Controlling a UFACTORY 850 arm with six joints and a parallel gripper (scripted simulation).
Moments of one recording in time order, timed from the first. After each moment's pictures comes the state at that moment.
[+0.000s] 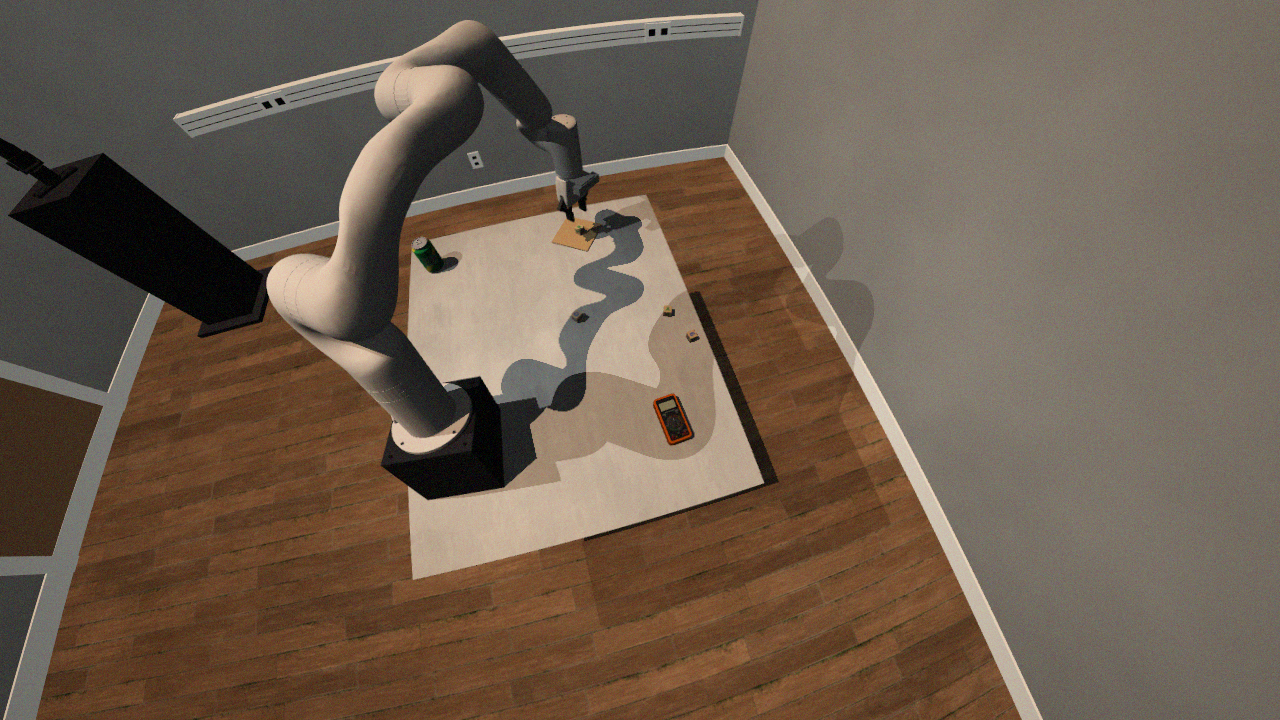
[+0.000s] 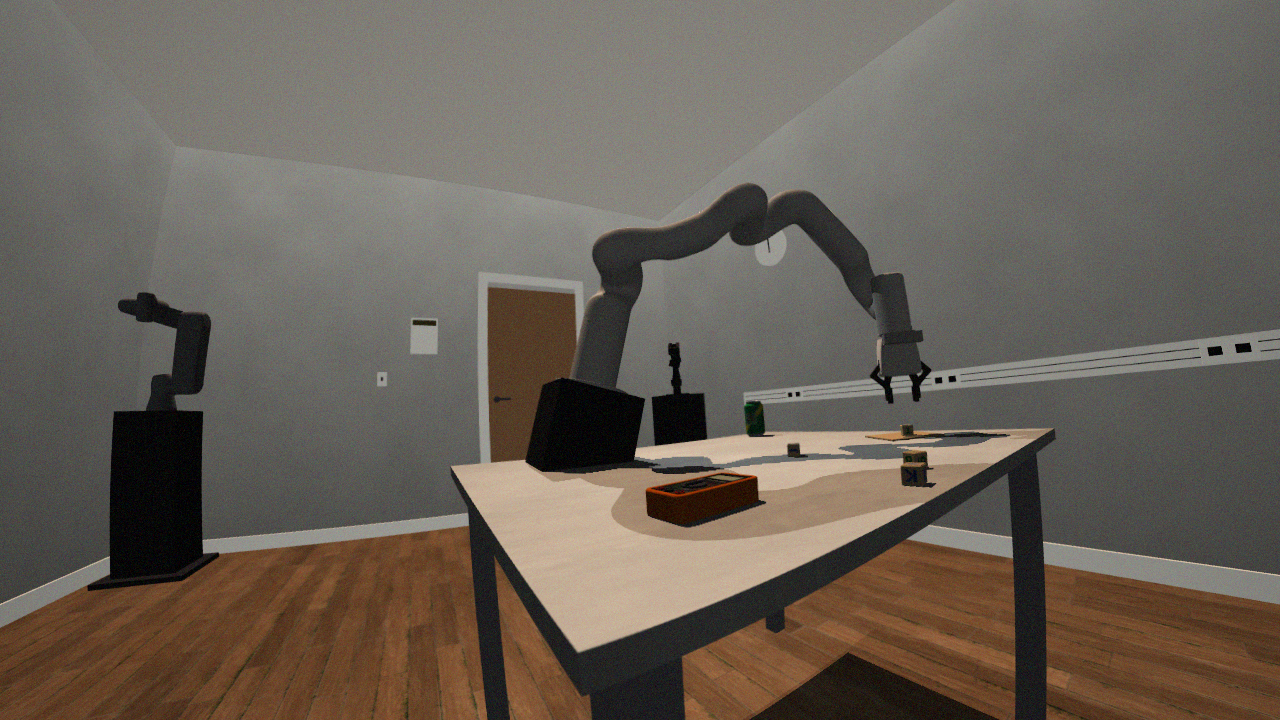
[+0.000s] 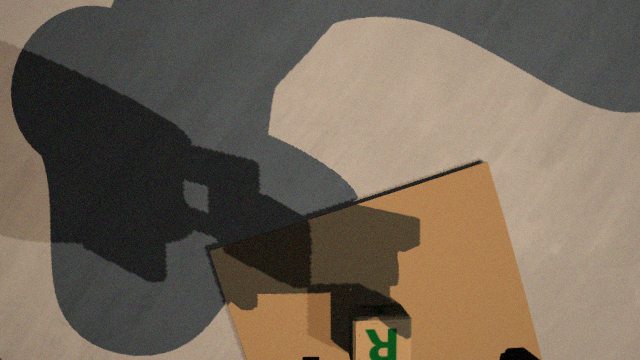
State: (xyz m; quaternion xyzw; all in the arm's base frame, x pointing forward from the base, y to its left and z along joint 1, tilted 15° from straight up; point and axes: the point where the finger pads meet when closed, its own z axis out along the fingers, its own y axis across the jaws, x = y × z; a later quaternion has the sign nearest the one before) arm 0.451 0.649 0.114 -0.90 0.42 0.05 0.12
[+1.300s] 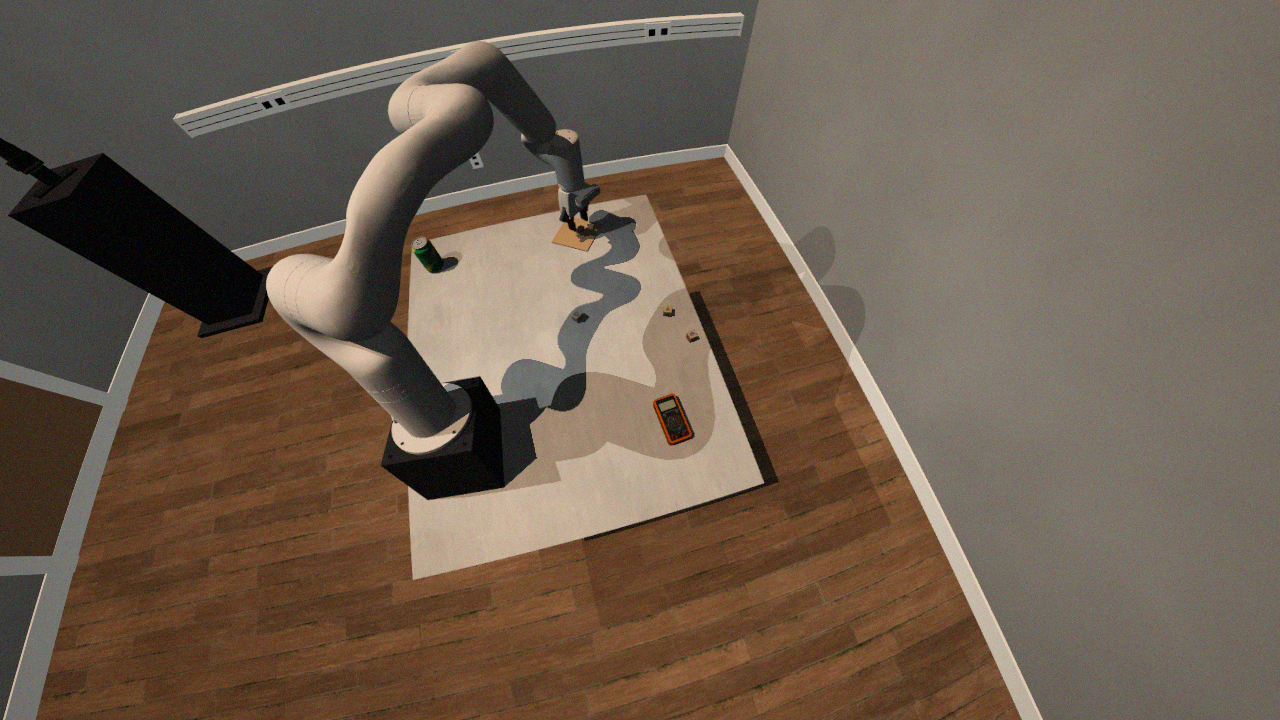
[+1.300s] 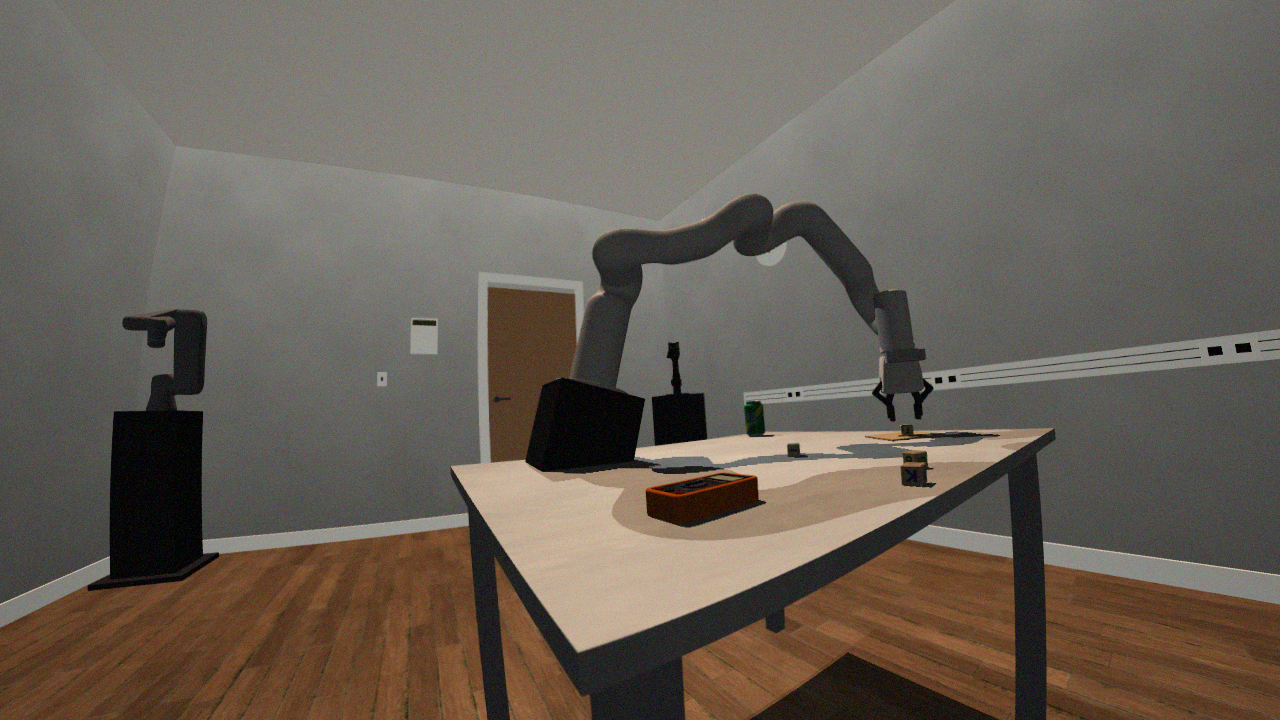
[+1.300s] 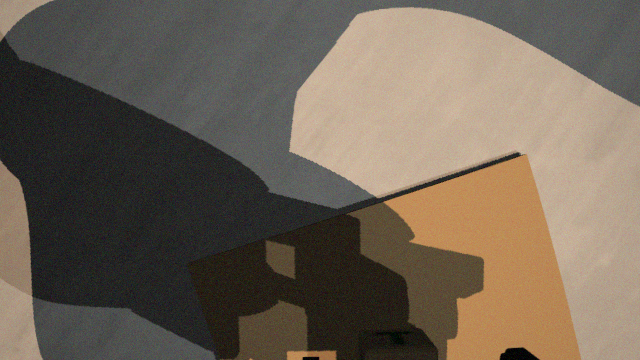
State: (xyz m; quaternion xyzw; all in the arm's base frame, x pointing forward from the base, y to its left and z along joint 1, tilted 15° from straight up) arm 0.451 0.662 0.071 -0.90 0.42 0.05 0.12
